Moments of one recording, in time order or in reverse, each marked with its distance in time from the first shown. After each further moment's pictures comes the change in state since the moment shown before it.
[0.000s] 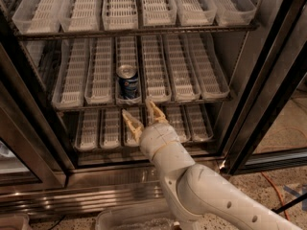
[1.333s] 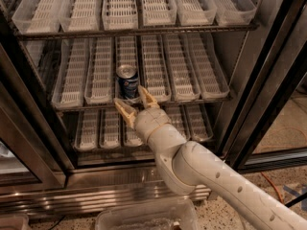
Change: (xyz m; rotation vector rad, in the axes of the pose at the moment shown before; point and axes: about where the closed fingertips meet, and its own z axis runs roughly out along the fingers) arm -0.003 -0.001 0.052 -0.085 -0.052 0.016
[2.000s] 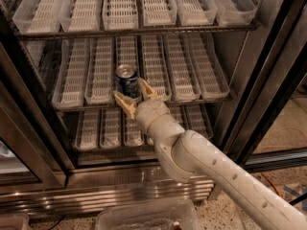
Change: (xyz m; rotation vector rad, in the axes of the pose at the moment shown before) arm -0.002 -0.014 0.026 -0.010 -0.029 -0.005
